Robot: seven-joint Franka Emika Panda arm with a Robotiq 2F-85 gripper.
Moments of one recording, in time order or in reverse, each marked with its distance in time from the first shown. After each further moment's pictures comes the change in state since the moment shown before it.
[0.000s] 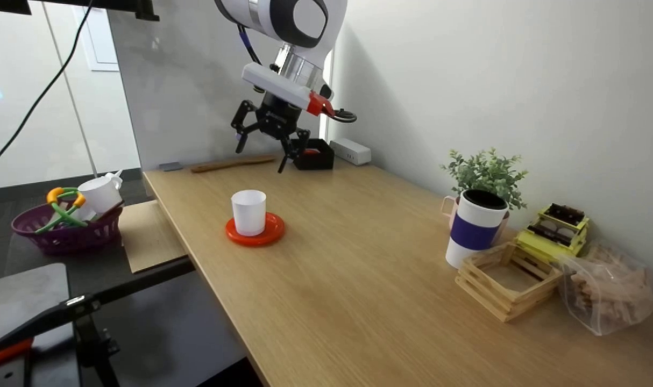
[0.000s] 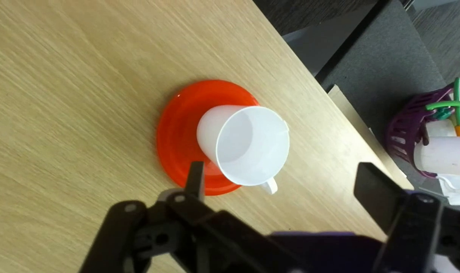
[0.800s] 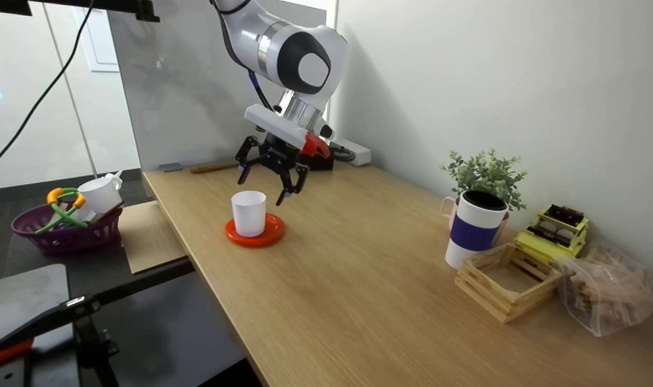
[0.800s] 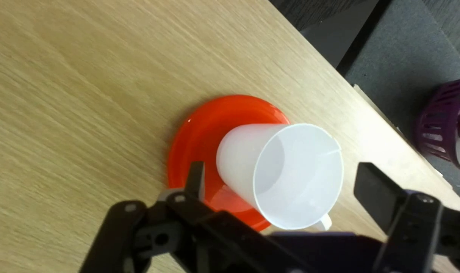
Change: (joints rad) arm -0.010 0.146 0.000 0.040 -0.013 0.046 0.085
